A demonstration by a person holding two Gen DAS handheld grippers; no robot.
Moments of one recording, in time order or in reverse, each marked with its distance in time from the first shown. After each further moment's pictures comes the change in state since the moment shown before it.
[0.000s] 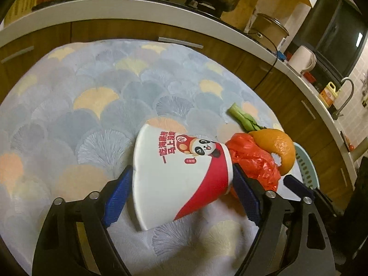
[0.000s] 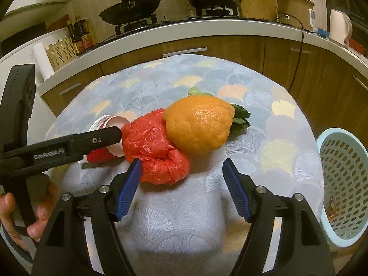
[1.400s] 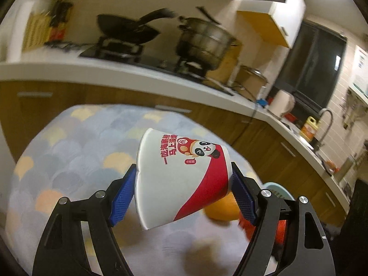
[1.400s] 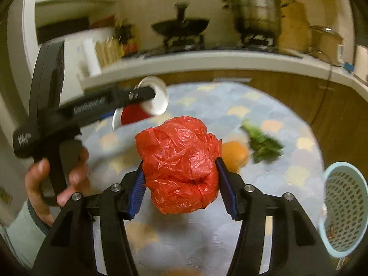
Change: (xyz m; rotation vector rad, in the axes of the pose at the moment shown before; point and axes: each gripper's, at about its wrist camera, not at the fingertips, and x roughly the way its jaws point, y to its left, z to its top) left arm -0.102 0.001 0.017 0.016 -0.332 -0.102; right arm -0.085 0.055 0.013 -0.131 -0.133 0.119
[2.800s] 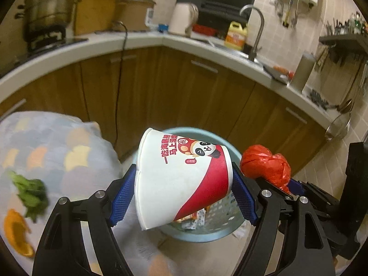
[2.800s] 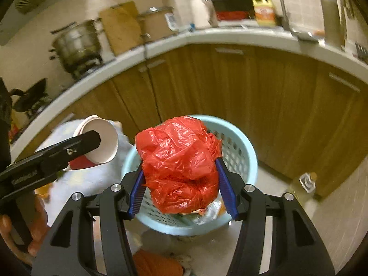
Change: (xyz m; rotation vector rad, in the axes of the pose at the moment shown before) left arm 0.176 -0.307 -0.100 0.441 0.386 -0.321; right arm -0.118 -0.289 -0.120 0.604 -0.027 -0.550
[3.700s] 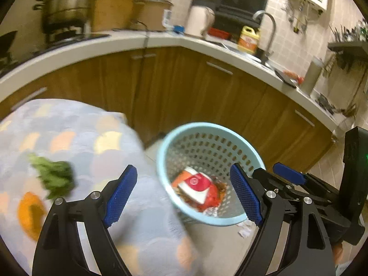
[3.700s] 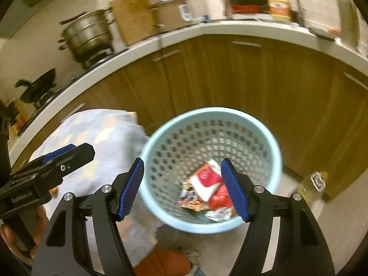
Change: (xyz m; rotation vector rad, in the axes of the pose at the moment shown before) left arm -0.049 0.037 -0.020 -0.055 -0.041 0.075; right arm -0.005 0.056 0.005 -0.093 0.003 0.105
